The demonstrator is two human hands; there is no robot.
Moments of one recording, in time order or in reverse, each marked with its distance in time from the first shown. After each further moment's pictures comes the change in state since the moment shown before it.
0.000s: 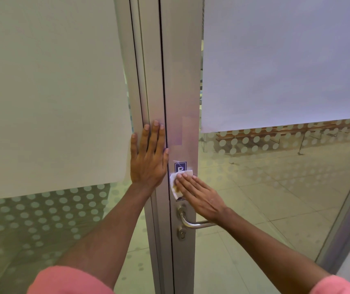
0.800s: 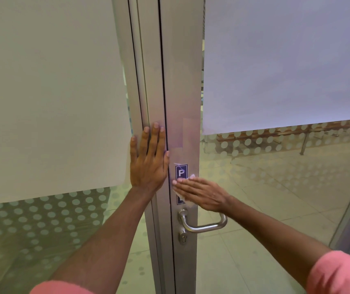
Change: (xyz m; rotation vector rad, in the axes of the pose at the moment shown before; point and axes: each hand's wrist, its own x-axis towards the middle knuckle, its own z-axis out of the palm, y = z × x) left_hand 0.000 0.001 0.000 0.011 0.005 -0.001; right_hand 0.019 0.032 -0.001 -0.183 0.086 -0.288
